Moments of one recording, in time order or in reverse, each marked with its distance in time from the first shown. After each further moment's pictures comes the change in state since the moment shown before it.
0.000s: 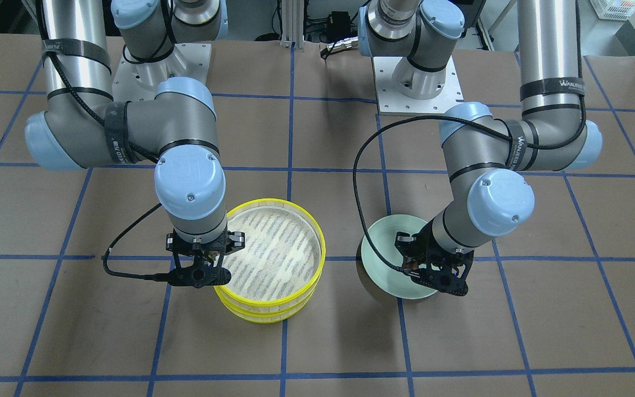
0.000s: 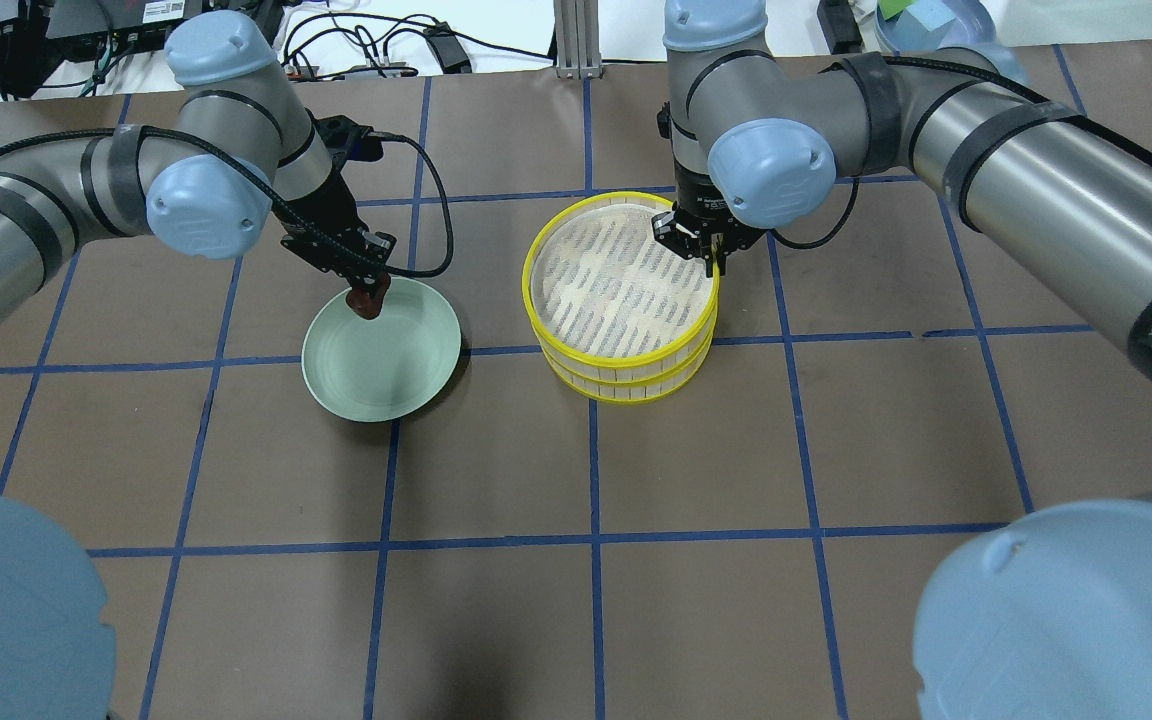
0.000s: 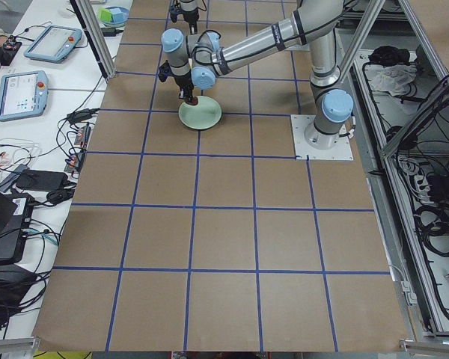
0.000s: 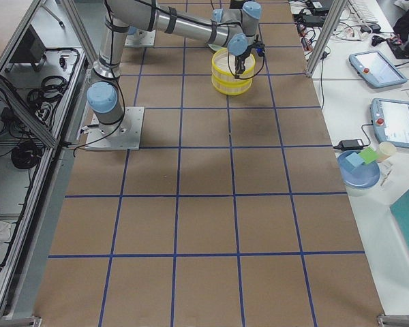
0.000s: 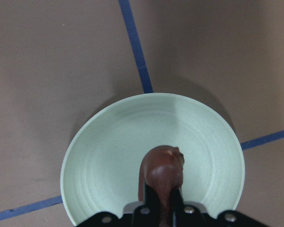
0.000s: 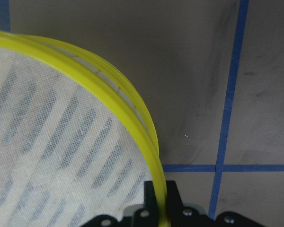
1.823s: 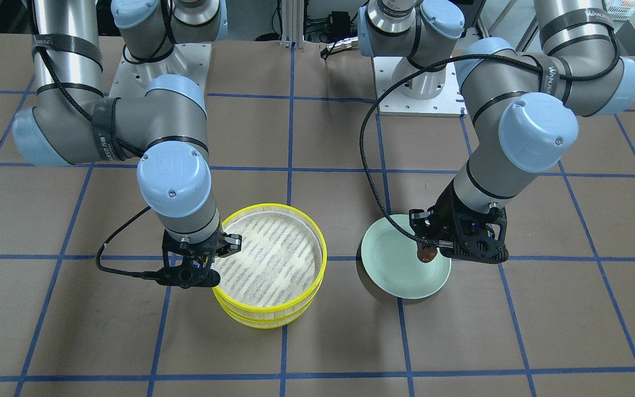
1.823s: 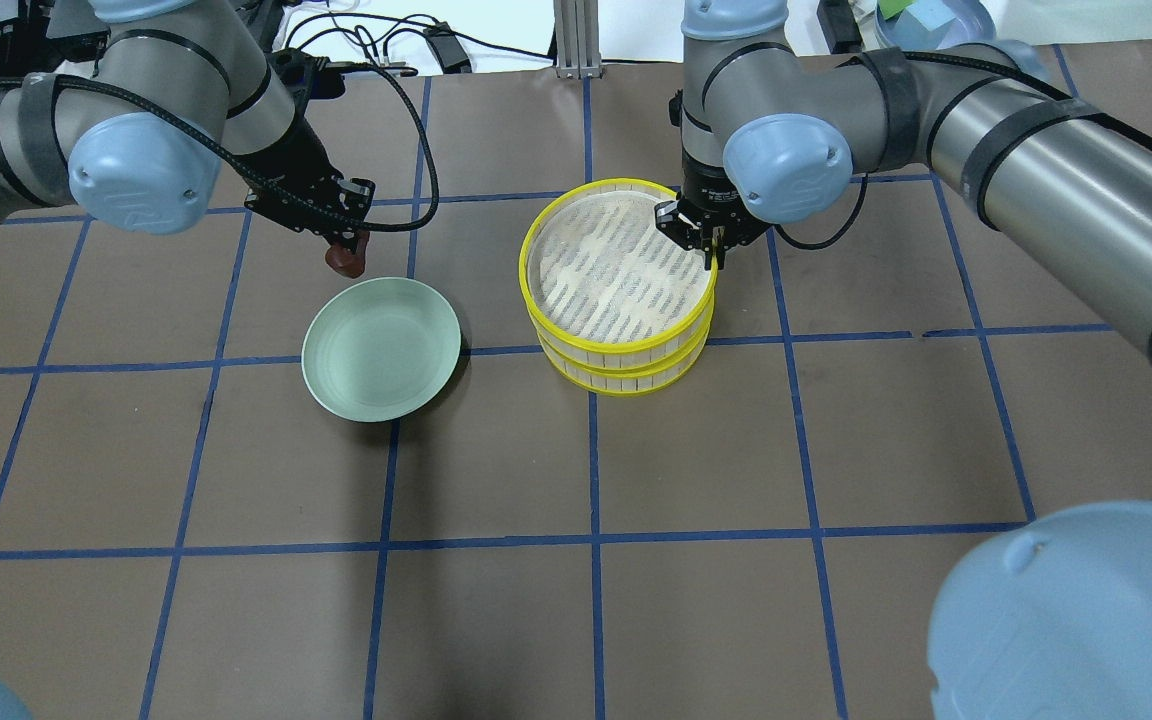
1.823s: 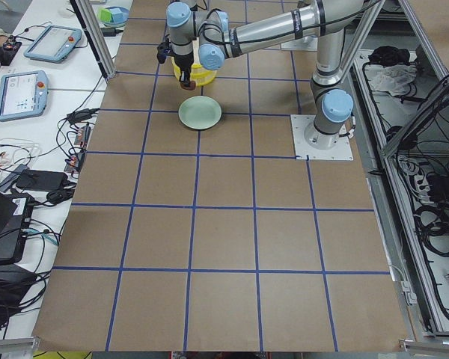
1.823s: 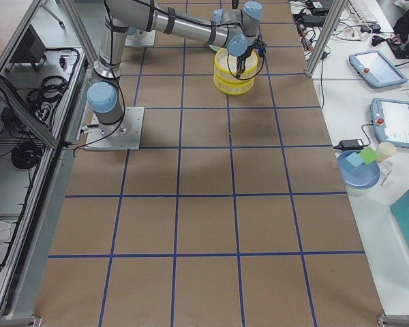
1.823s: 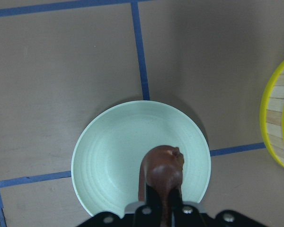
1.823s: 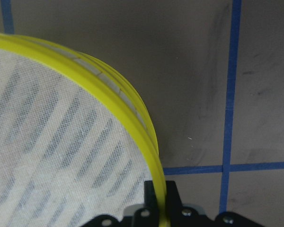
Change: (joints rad) left arm -0.008 0.114 0.019 -0.027 -0.012 -0.144; right arm -0.026 -0.015 0.006 -0.020 0.058 0.047
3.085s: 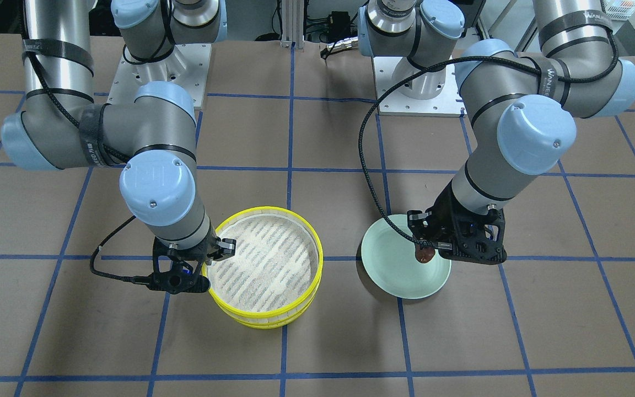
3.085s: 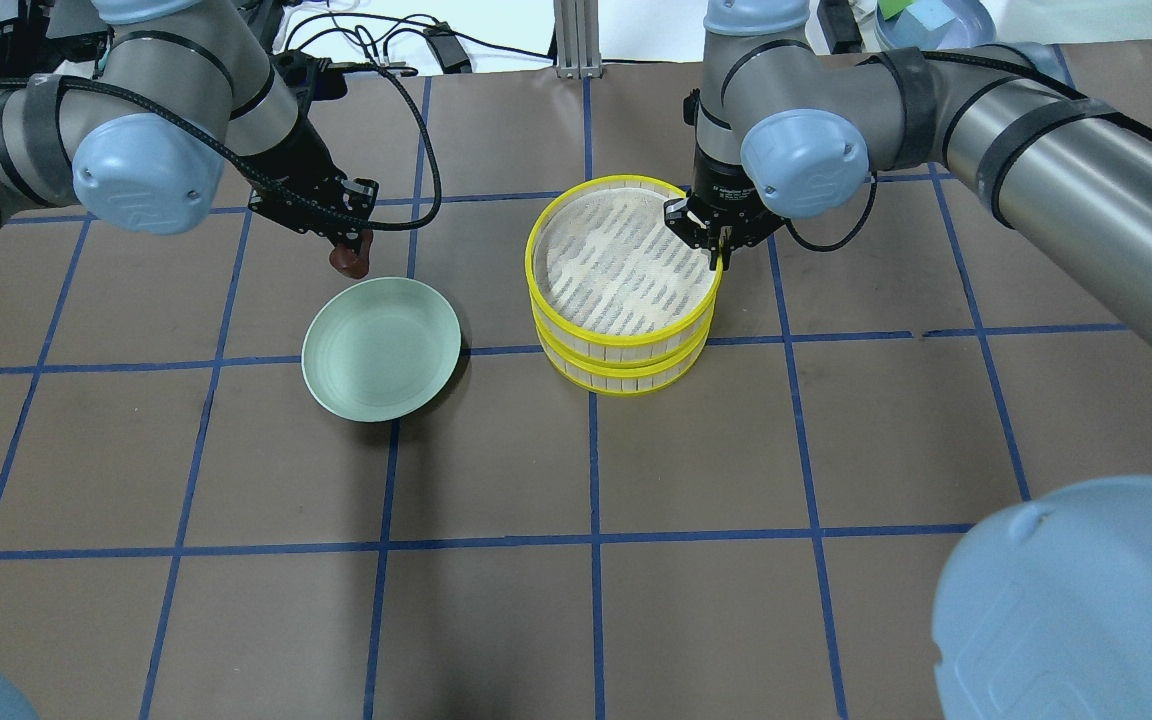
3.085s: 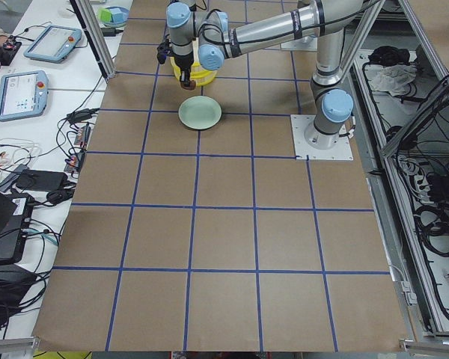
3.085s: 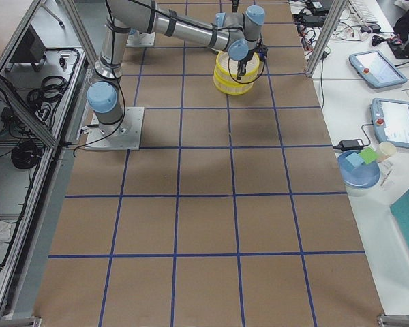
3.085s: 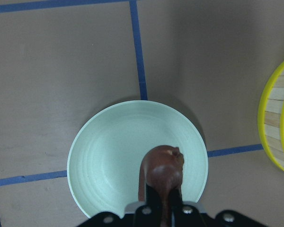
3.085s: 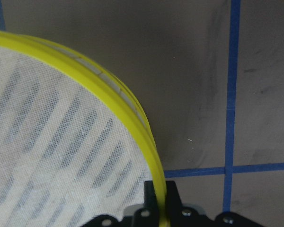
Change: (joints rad) left arm -0.001 -0.004 0.000 0.000 -0.006 -0.011; right arm -0.020 0.009 0.005 0.000 0.024 0.006
